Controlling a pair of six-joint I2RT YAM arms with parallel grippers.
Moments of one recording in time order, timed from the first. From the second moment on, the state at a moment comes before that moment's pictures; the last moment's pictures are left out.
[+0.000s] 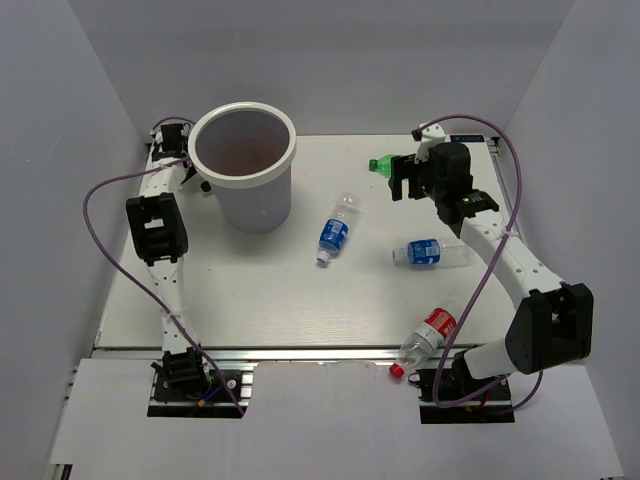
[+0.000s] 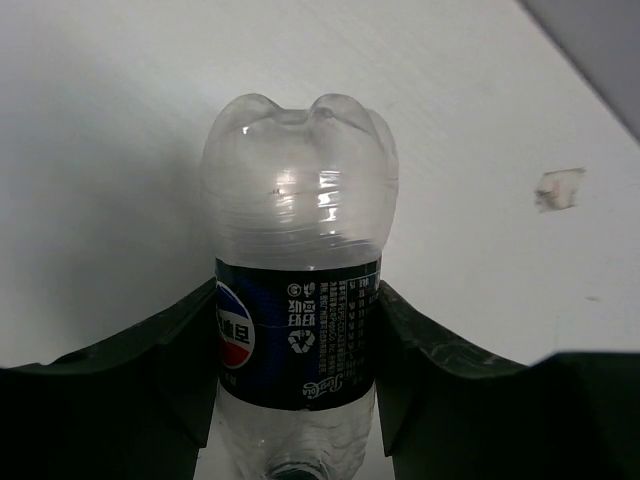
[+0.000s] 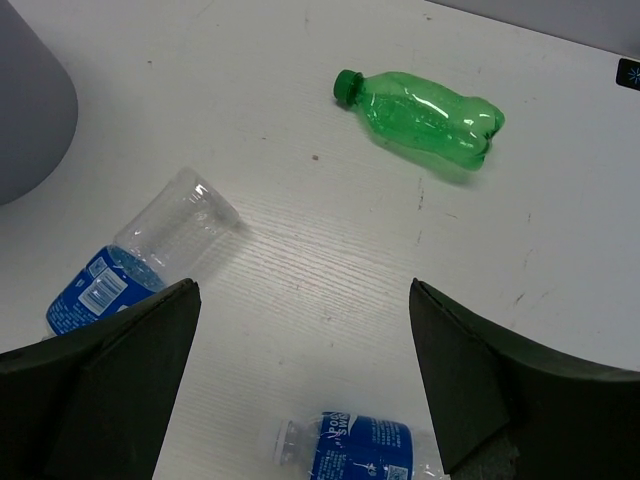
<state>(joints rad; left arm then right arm) 0.15 2.52 2.16 -0.37 -0.09 -0.52 0.31 1.42 1.18 -0.19 -0.04 -0.03</state>
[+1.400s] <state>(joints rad) -0.13 1.74 1.85 -0.34 -0.05 -0.27 0.34 1.20 0.90 -0.10 -0.23 0.18</state>
